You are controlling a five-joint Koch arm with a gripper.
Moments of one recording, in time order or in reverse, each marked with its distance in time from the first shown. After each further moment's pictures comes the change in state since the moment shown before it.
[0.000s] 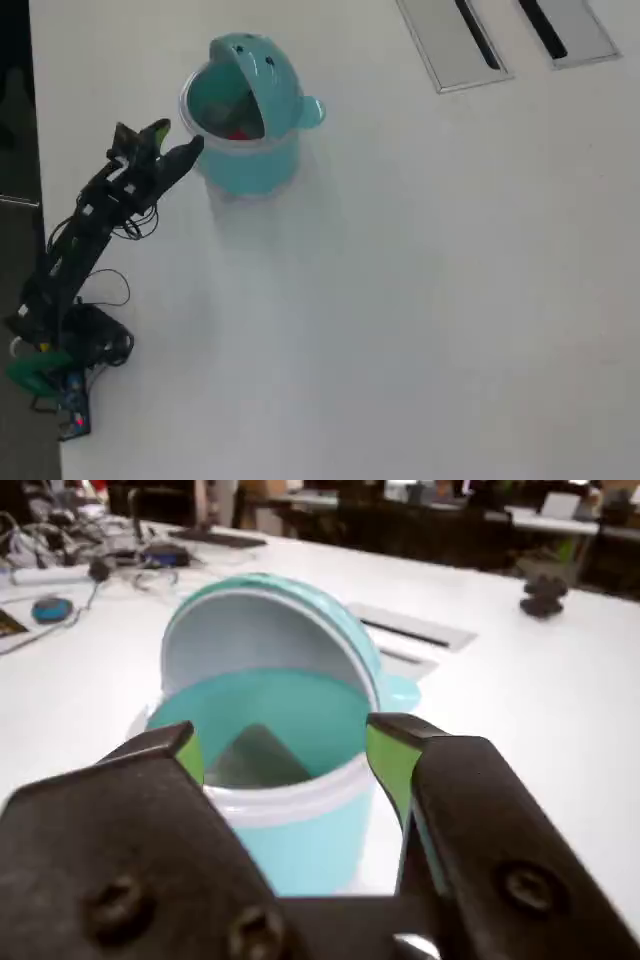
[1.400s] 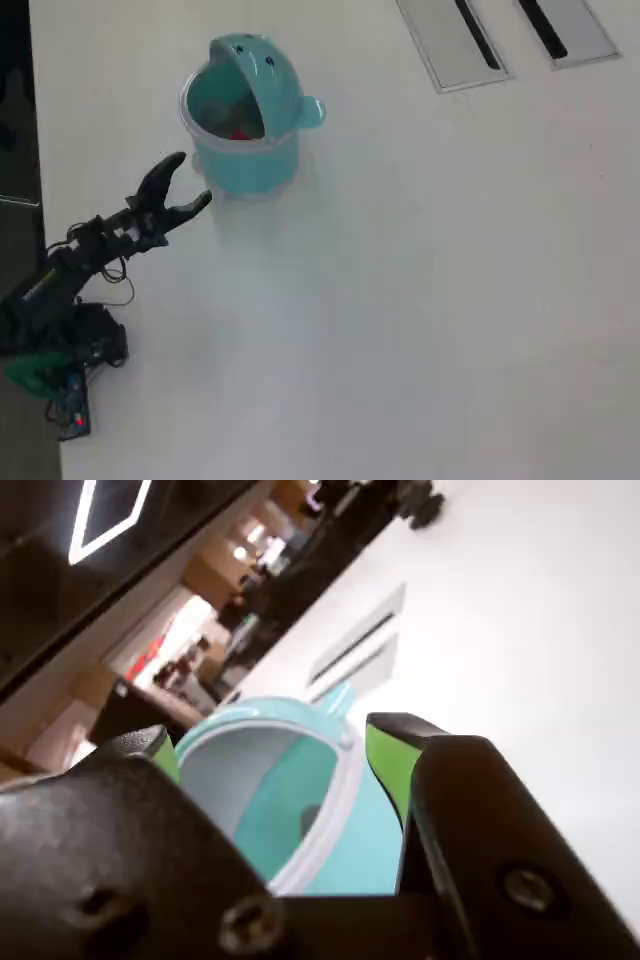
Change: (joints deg) arm 17.1 15.3 14.4 -2.6 50.9
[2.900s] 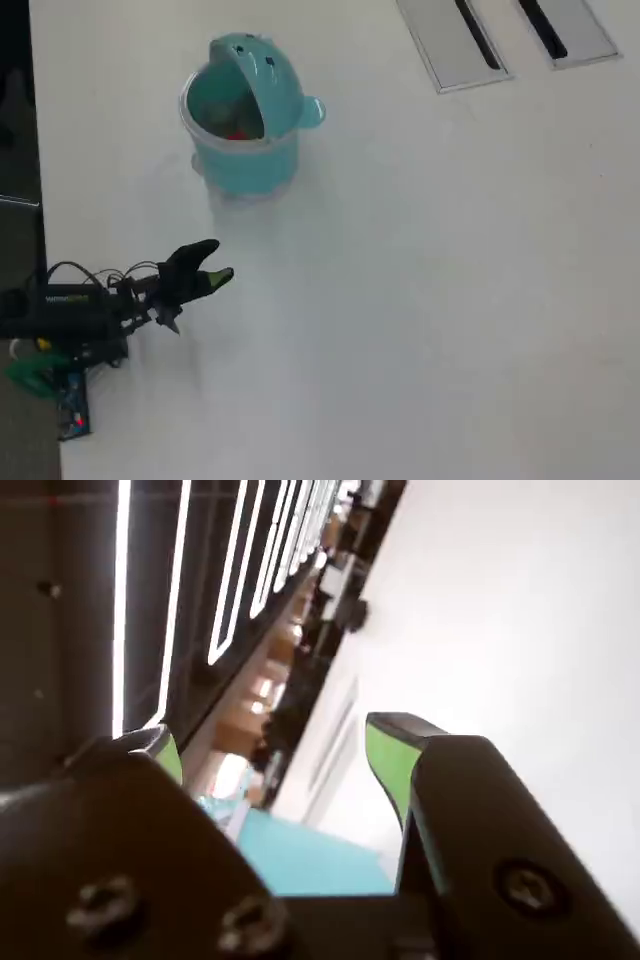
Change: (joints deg) arm 17.3 0.0 54.9 -61.3 18.6
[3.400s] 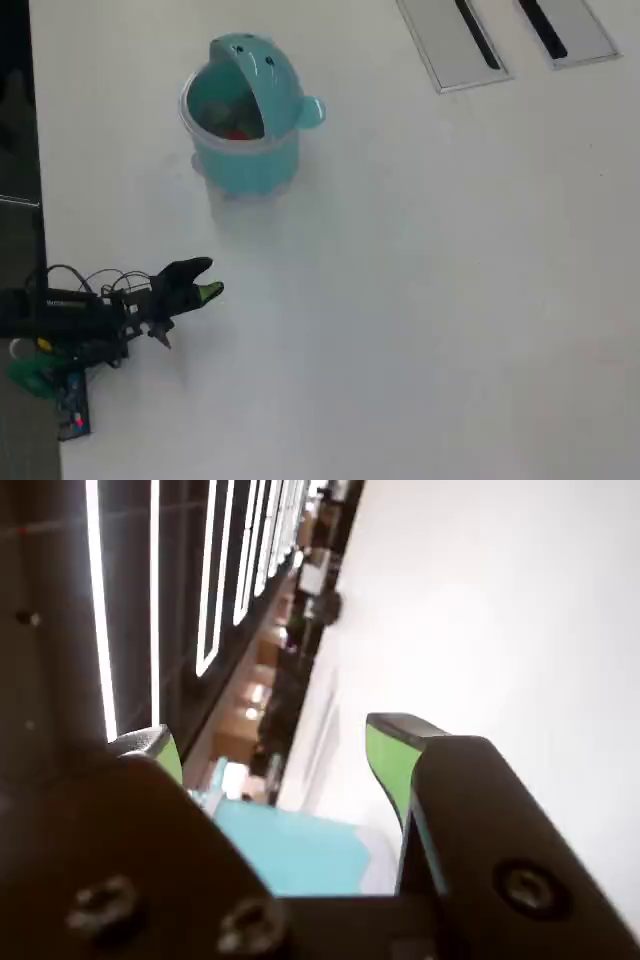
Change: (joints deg) arm 0.4 0.0 12.2 -8.0 5.6
